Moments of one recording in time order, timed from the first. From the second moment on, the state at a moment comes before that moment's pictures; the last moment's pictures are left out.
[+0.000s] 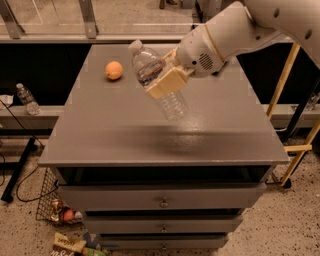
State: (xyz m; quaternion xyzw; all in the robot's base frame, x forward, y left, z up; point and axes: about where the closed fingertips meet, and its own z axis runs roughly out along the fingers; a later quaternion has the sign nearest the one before) arm 0.541 0.008 0.955 -0.62 0.65 0.29 0.33
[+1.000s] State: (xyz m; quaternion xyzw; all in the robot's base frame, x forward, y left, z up) arm 0.548 0.000 0.946 -0.56 0.65 0.33 0.40
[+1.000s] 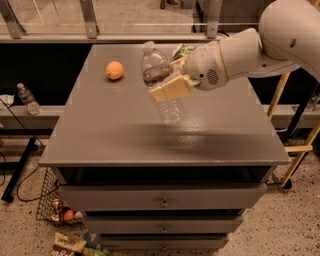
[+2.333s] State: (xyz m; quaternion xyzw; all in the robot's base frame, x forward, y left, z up) arm 0.558 0.004 0.915 -0.50 0.59 0.31 0.55
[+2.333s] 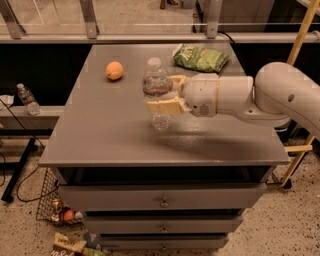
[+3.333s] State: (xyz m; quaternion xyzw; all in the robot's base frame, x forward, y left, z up) arm 0.566 0.000 0.903 -0.46 0.59 0.34 0.57
